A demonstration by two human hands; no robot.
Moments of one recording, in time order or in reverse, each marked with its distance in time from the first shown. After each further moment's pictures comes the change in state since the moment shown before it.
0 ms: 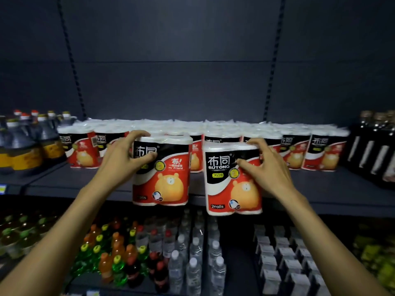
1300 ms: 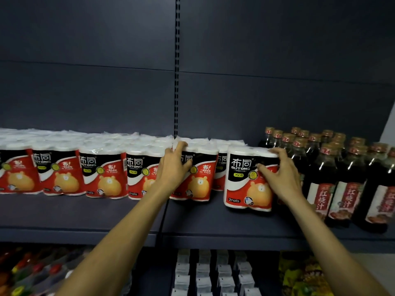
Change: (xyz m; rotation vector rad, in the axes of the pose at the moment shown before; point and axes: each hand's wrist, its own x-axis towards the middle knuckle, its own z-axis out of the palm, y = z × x) left_hand 0.111 0.321 0.375 -0.020 -0.066 -0.045; right_hand 0.103 0.353 -0.211 0.018 0.208 0.185
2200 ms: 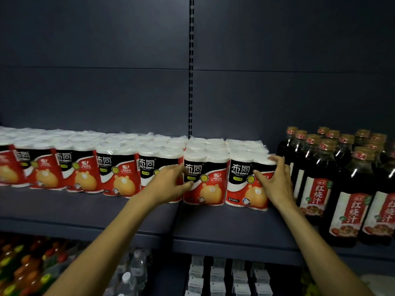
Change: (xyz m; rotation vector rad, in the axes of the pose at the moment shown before) left_hand -0.023 -0.045 -0.029 0.118 -0.238 0.161; right_hand 0.019 0.016 0.072 0.110 -0.028 -0.007
